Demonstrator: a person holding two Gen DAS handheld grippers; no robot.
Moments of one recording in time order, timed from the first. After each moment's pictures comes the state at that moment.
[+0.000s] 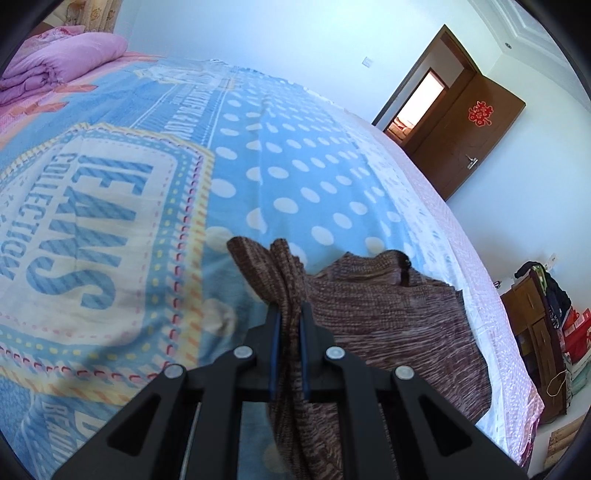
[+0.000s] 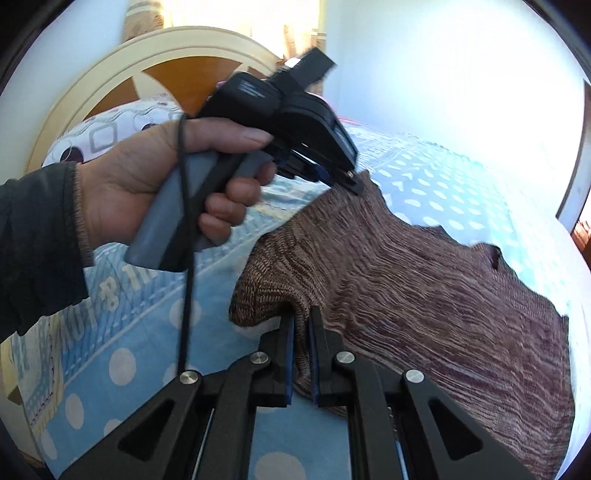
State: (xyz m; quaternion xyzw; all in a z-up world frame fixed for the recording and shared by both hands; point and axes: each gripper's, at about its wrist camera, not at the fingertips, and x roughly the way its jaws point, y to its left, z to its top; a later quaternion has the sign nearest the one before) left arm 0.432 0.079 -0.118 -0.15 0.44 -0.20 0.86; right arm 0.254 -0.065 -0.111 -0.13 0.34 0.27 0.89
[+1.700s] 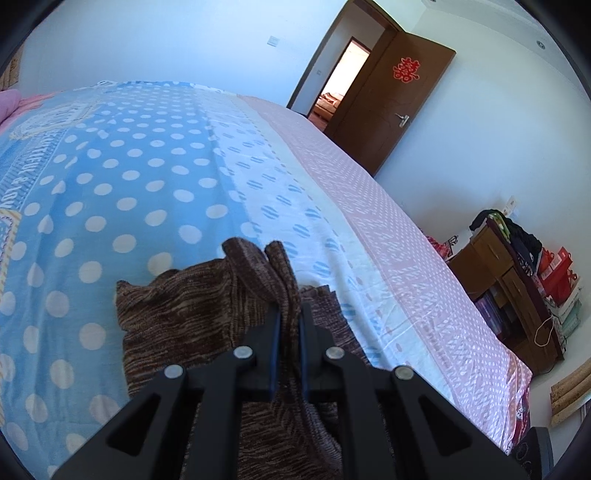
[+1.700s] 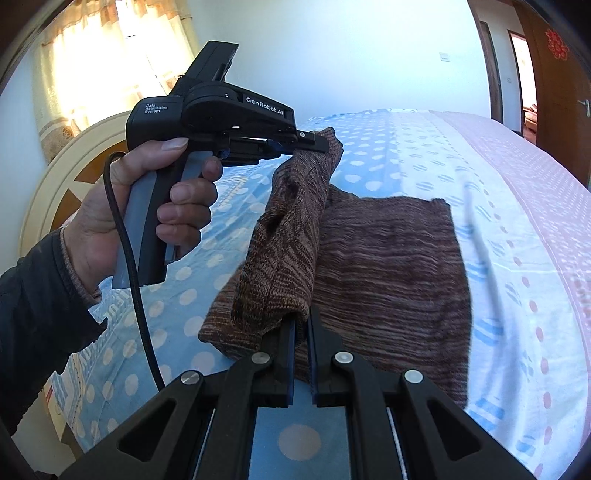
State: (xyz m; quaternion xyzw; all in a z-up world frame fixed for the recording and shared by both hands) left arm 0.420 -0.143 -0.062 -0.09 0.42 -0.32 0.85; right arm 0.234 -0.260 -0.083 0.07 0.36 0.18 0.91
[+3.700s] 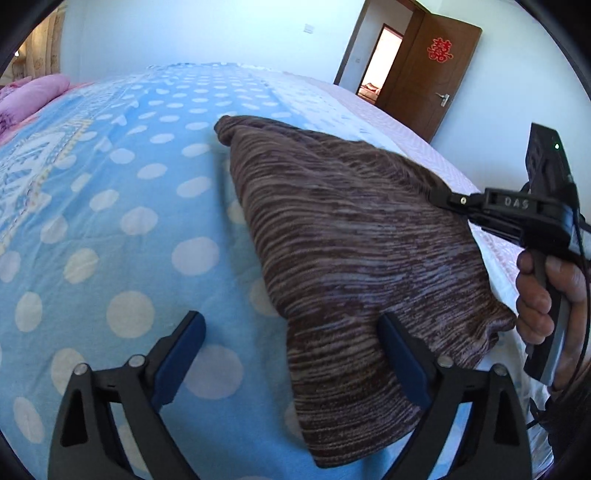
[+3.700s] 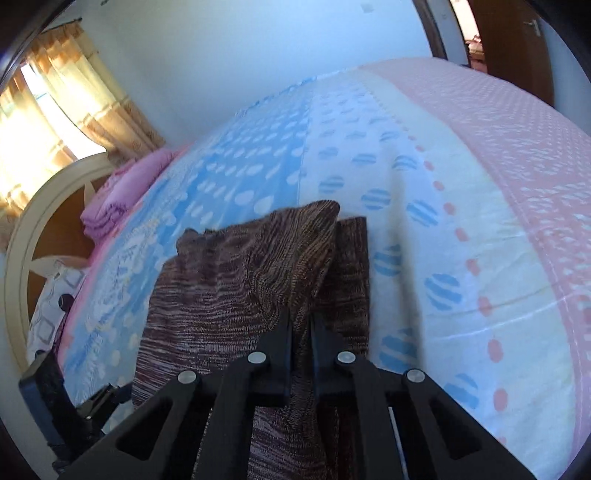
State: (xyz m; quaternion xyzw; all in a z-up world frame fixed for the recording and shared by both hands) left arm 0.312 -0.100 -0.160 -0.04 0.43 -0.22 0.87; right arm 0.355 -0.361 -0.111 0.17 0.41 0.09 0.89
